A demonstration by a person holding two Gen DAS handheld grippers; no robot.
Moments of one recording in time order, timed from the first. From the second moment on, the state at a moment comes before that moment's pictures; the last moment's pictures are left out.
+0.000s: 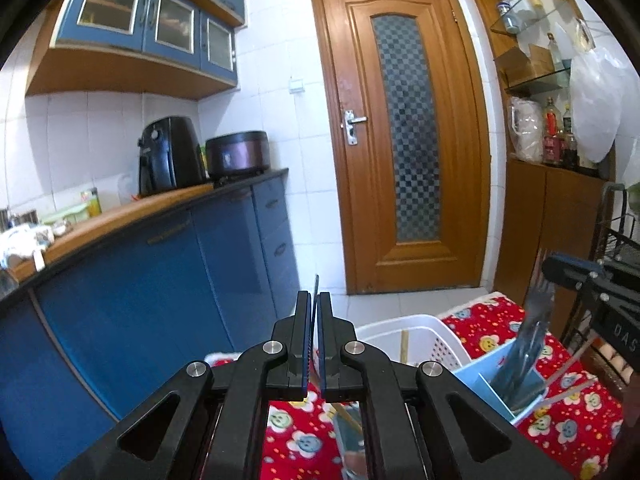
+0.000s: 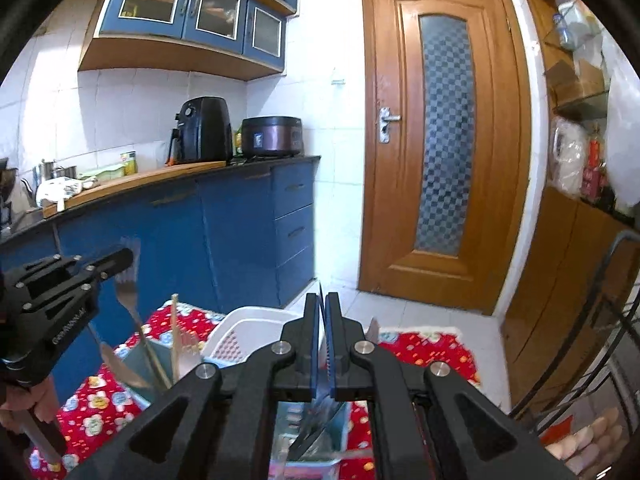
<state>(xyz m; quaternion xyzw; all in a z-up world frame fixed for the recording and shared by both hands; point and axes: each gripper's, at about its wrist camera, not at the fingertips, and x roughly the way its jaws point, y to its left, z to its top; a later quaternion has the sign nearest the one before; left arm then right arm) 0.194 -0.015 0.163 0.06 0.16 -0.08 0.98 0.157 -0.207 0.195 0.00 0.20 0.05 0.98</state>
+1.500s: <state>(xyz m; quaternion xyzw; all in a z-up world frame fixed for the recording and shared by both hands) 0.036 0.010 0.166 -0.01 0.20 -0.11 0.97 -0.002 -0.221 0.191 0.11 0.21 0.08 0.97</state>
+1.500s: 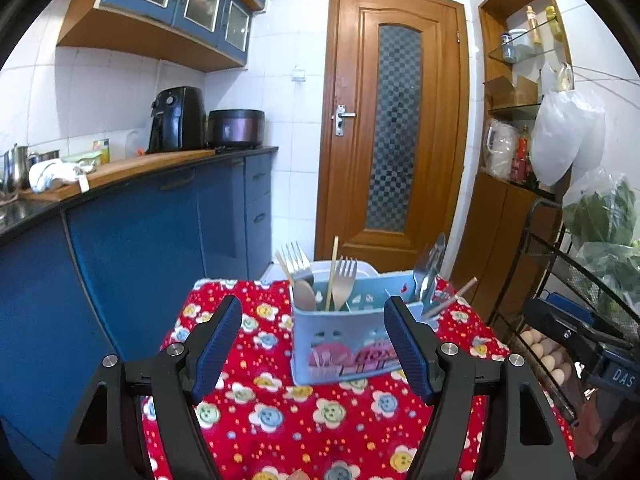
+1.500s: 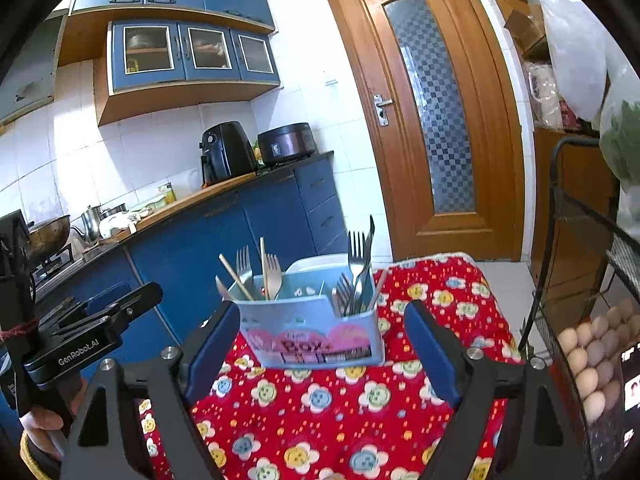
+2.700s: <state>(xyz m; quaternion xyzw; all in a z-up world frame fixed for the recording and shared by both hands) 0.011 -0.003 0.046 -0.01 0.22 -0.06 0.97 -0.032 -0.204 0.067 0.05 0.25 0.01 0.97</state>
